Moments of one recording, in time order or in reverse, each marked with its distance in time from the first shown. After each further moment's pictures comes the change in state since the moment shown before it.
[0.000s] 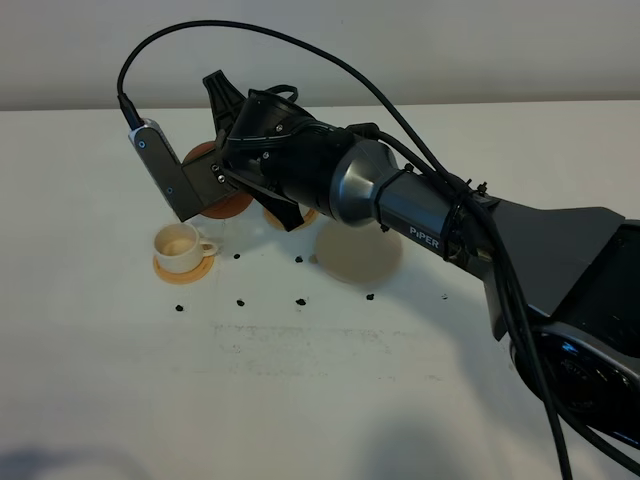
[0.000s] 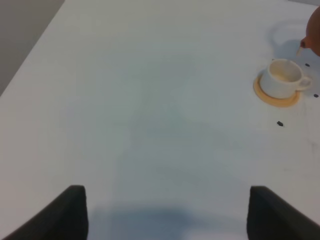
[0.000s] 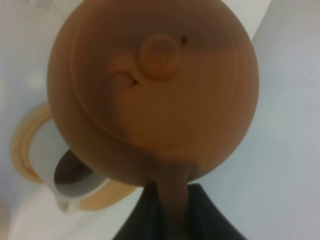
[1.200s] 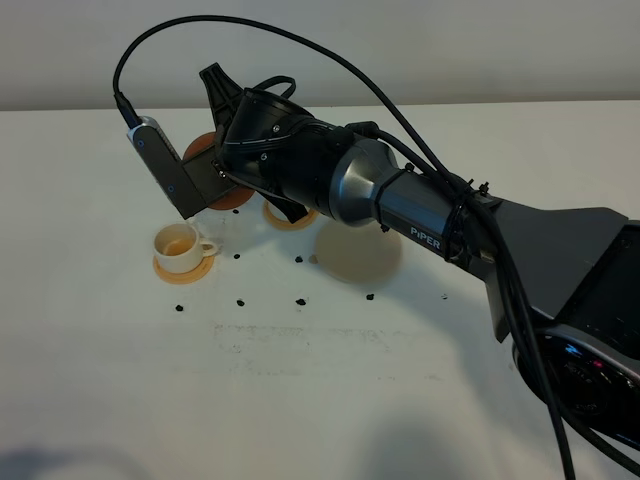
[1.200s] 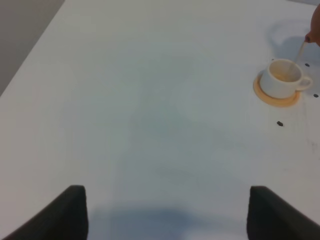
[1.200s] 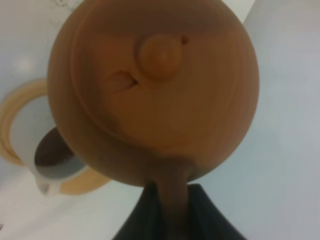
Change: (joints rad) left arm 0.000 0.000 0.000 0.000 0.000 0.000; right arm 0.004 -0.008 0.000 -0.061 0.002 0.000
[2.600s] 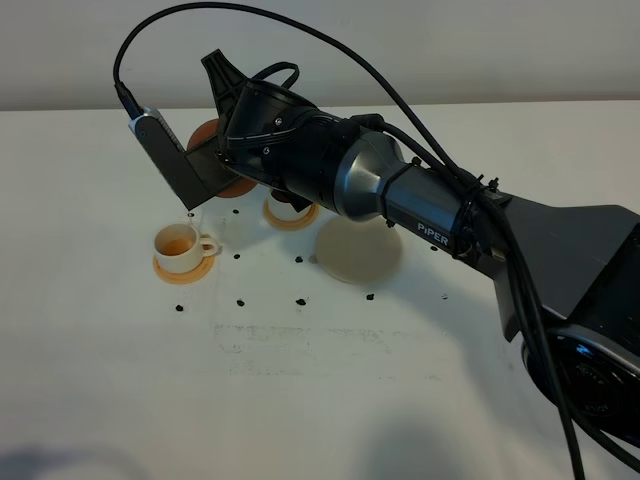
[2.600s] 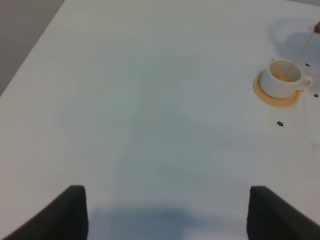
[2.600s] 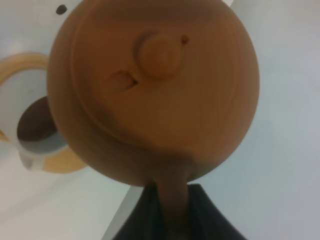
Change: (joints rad) left arm 0.000 0.000 0.000 0.000 0.000 0.000; right arm 0.000 -0.021 0.001 -0.043 0.020 0.004
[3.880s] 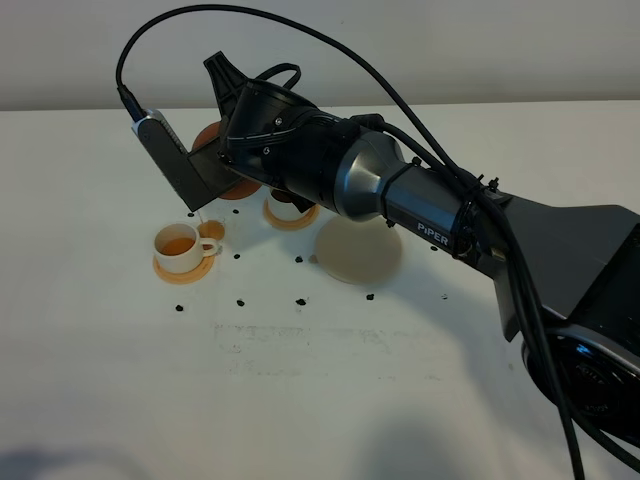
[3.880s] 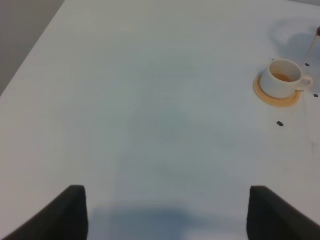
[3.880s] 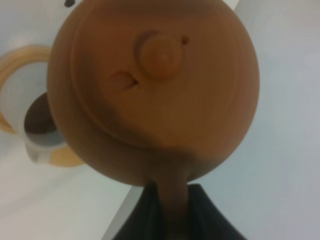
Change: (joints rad) left arm 0.000 0.000 0.000 0.000 0.000 0.000; right arm 0.000 0.000 0.000 0.000 0.017 -0.012
